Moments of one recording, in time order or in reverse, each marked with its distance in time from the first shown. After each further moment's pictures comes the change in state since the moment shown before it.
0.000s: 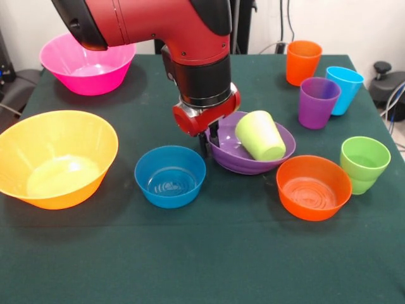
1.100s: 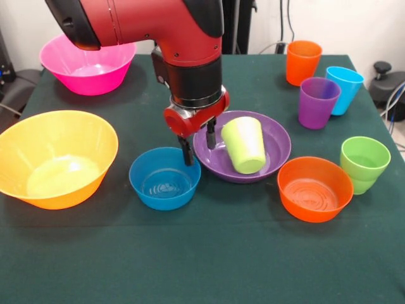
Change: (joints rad) arm -0.027 0.000 0.021 0.002 -0.066 0.014 -0.092
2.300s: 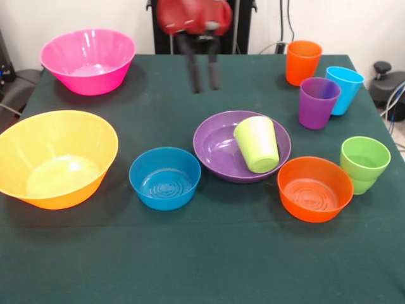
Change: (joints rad) arm -0.089 -0.429 0.159 0.340 -0.209 -0.502 0.009
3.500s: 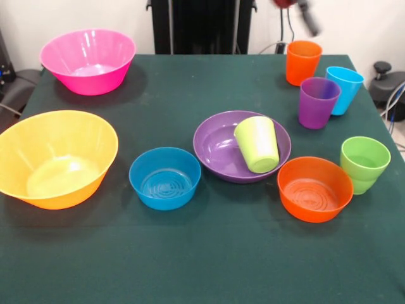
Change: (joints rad) arm 0.613 0.065 -0.896 0.001 0.252 -1.079 0.000
